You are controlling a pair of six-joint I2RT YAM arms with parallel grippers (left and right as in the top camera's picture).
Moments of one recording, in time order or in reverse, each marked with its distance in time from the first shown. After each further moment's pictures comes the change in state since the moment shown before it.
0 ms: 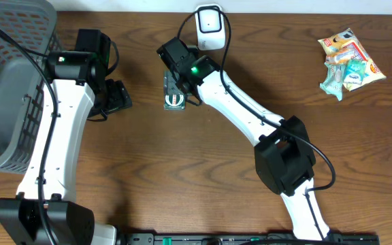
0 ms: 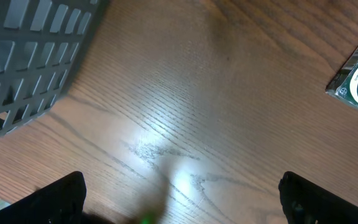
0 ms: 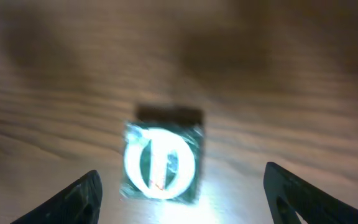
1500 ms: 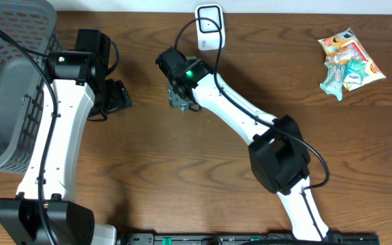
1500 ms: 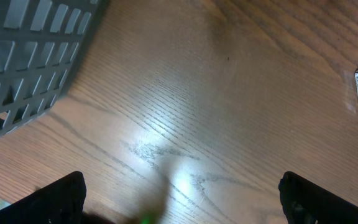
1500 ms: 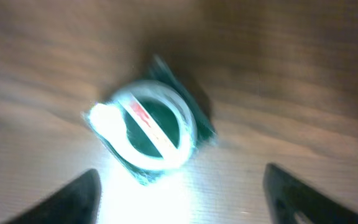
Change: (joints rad) left arm 0.000 0.000 0.000 0.000 0.000 0.000; right arm 0.018 0.025 0.001 -0.127 0.068 -0.072
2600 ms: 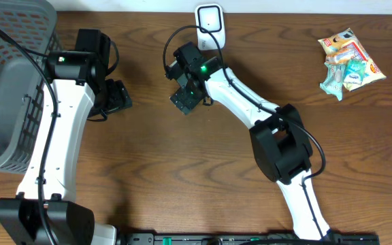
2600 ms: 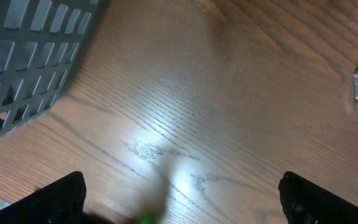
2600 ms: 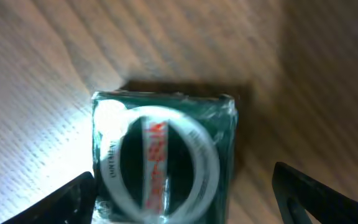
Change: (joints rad) left arm 0.000 0.000 0.000 0.000 0.000 0.000; right arm -0.098 0.065 -0.063 0.127 -0.294 -0.768
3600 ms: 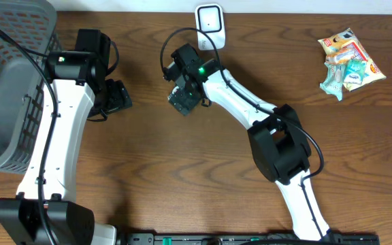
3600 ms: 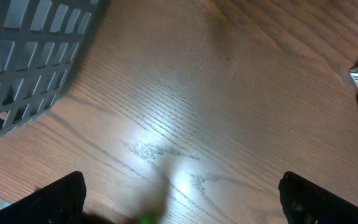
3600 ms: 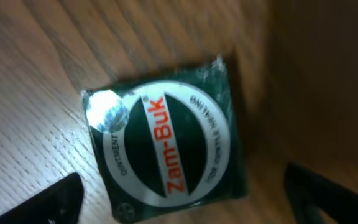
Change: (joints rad) left arm 0.000 0.000 0.000 0.000 0.000 0.000; right arm 0.009 0.003 -0.002 0.030 0.047 -0.050
